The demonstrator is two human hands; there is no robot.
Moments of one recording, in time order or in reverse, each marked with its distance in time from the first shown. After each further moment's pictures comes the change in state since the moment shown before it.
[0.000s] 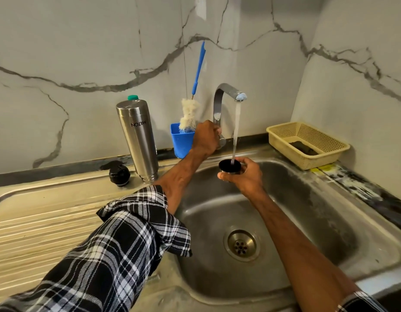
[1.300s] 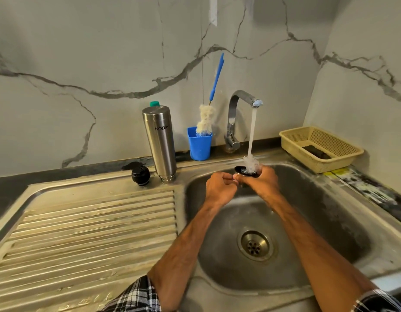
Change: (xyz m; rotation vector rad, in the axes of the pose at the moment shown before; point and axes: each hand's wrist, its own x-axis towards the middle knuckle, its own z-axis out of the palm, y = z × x) left_hand -0.151 0.021 -0.019 -0.409 -0.213 -0.462; right_hand -0.022 -0.015 -0.007 -0.014 -0.046 0.017
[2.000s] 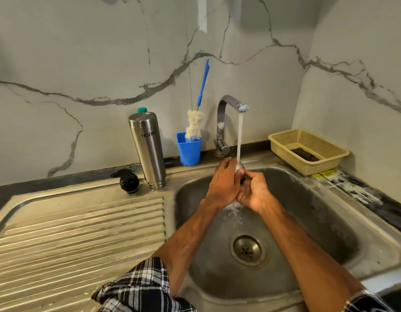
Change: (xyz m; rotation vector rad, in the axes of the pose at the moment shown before) left_hand 0.024 0.014 0.030 0.357 -0.011 0.433; right_hand -0.002 -0.014 0.000 1.060 -0.147 0.566
